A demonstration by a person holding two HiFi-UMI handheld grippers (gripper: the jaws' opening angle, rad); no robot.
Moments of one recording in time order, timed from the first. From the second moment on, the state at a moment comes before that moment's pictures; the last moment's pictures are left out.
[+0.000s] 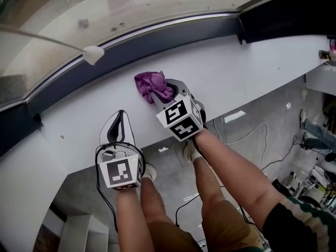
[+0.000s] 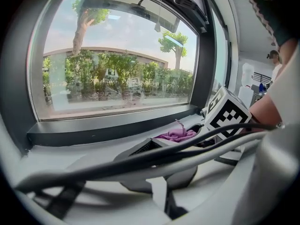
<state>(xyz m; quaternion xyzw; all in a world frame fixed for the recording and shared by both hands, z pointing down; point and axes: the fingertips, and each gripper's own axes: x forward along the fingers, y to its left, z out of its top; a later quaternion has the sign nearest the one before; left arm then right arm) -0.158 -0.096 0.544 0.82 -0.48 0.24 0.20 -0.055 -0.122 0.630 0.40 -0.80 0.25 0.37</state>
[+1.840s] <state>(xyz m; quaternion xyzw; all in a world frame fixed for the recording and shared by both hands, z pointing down) 0.137 -0.120 0.578 0.87 -0.37 0.26 0.20 0.221 -0.130 0.638 0.50 -0.74 0.29 0.34</state>
